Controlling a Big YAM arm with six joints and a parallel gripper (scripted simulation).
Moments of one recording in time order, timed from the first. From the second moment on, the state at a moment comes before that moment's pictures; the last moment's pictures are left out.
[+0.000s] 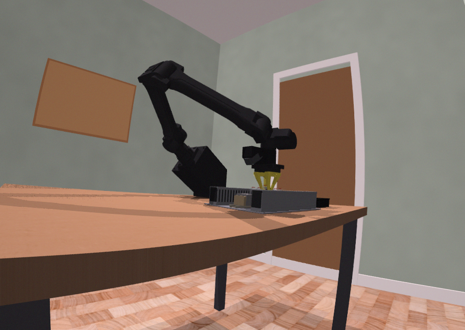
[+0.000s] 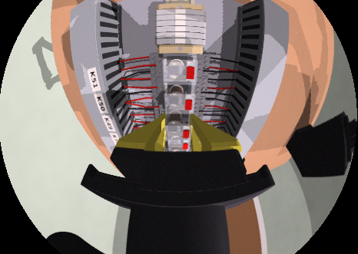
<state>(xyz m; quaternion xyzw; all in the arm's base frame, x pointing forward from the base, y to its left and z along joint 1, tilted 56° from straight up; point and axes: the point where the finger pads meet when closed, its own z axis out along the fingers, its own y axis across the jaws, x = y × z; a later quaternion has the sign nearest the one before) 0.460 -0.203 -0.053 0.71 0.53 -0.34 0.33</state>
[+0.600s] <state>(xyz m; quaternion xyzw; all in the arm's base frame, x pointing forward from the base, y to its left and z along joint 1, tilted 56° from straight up) 0.460 -0.204 -0.054 0.71 0.53 -0.34 0.33</state>
